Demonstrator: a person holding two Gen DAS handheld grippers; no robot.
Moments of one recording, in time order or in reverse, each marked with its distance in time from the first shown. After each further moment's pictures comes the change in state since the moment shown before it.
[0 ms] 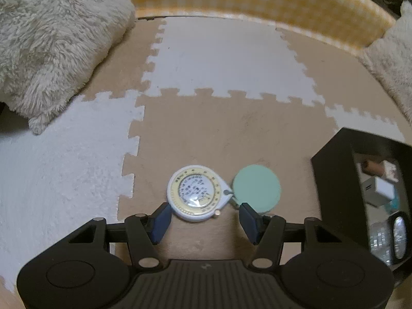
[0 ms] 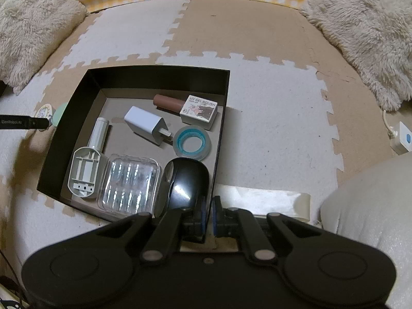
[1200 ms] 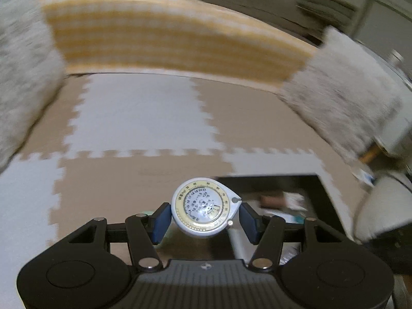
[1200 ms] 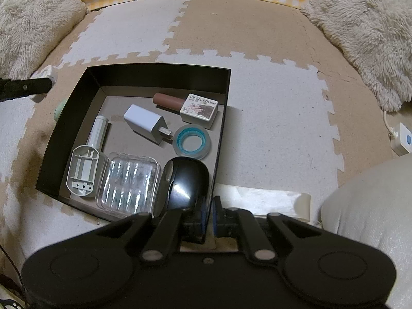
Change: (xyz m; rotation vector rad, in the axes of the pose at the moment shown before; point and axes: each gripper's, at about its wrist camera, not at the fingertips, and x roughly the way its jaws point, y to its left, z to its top) left arm -0.060 -0.071 0.011 0.101 -0.207 -0.313; right arm 0.002 0.001 0.000 -0.006 0.004 -0.004
